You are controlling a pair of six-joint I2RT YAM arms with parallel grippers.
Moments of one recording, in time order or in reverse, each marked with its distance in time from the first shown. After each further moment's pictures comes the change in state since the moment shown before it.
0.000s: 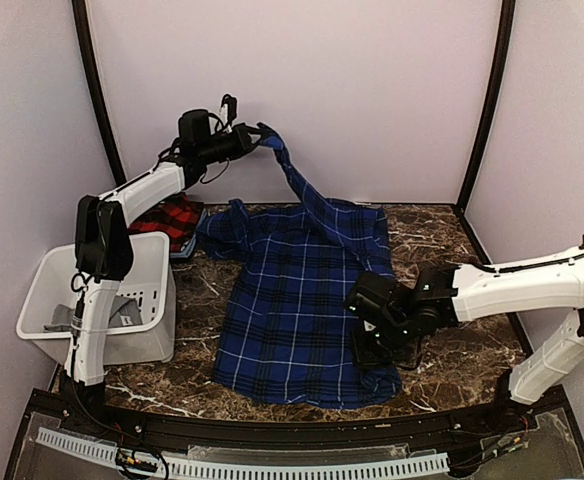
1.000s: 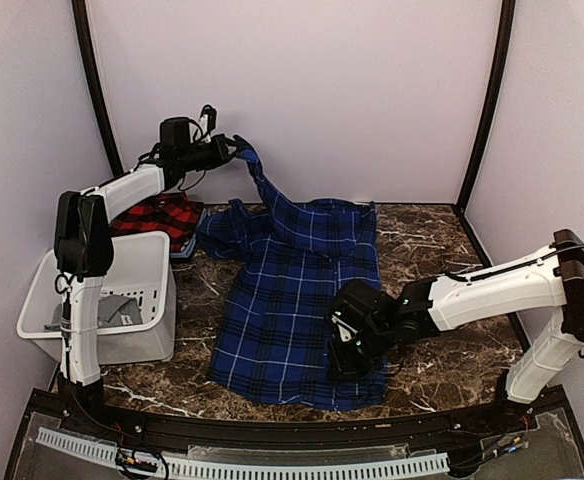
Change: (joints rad) left arm 0.093 -0.128 -0.209 -0.069 -0.026 0.116; right arm 0.000 0.139 -0.029 0.289 -0.240 -0.097
